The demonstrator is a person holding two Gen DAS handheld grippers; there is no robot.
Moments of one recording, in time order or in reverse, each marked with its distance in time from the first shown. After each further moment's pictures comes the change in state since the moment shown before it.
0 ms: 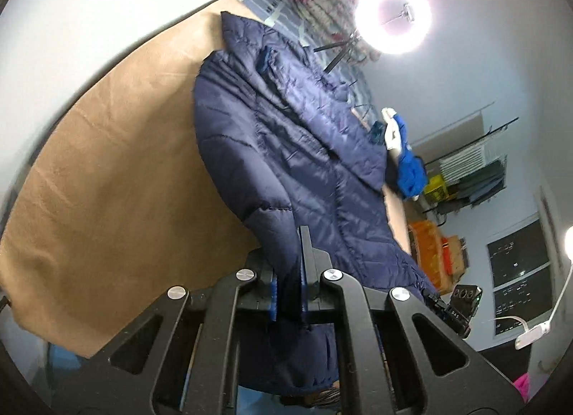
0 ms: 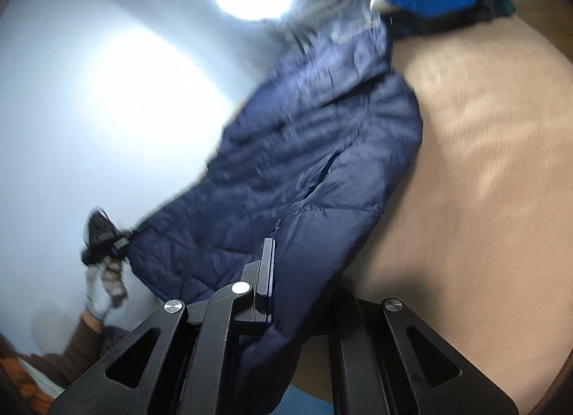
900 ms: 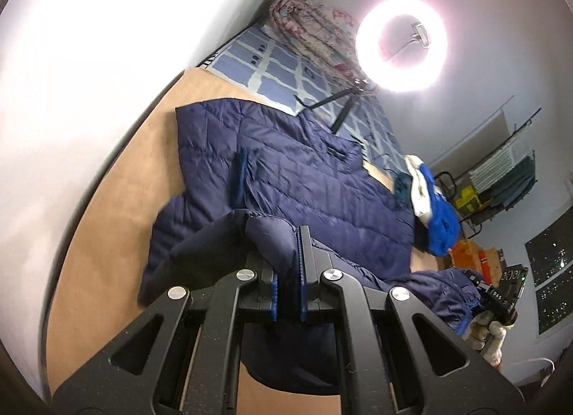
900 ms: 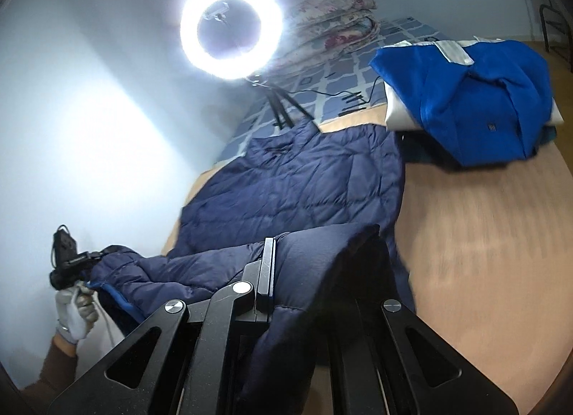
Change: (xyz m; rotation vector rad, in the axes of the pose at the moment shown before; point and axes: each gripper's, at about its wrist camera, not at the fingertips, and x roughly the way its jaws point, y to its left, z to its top) left arm 0.103 -0.055 0.201 0.142 -0.096 0.153; right arm 0.090 -0.003 0.210 -0.070 -0.082 -0.184
